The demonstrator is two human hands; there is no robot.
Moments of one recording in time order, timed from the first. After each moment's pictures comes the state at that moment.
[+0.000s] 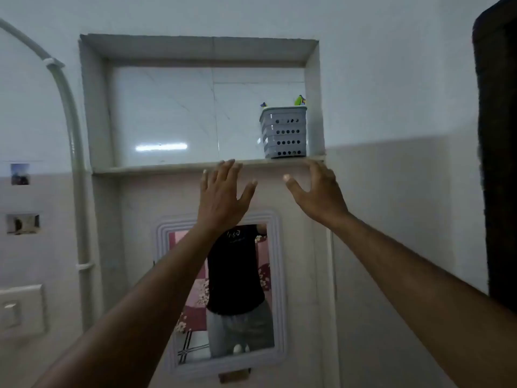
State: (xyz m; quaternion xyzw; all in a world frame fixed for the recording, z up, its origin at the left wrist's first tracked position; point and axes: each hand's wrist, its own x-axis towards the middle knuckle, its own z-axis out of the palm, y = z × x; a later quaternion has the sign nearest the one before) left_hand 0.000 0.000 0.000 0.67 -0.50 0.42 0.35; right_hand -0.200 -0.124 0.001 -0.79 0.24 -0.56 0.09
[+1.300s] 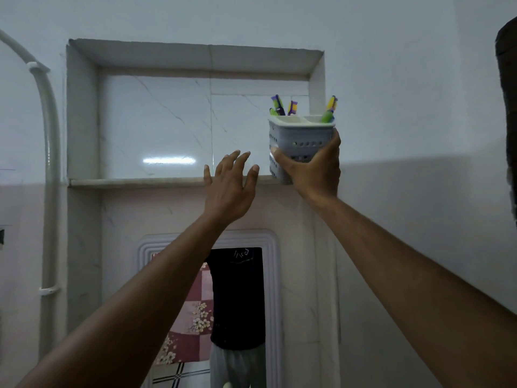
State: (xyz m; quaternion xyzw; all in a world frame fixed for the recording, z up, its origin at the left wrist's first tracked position) left_hand 0.002 -0.062 0.057 0.66 -0.49 0.38 0.42; right_hand -0.157 -0.159 0.079 -0.61 0.18 -0.75 0.19
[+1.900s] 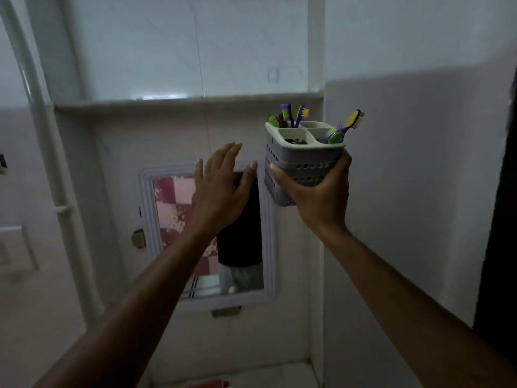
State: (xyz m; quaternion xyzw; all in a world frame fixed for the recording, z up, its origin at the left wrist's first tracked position) left_hand -0.037 -0.005 -0.086 0.67 -0.51 0.33 0.42; right_hand -0.213 -0.097 -0.100 -0.61 0.18 -0.72 0.28
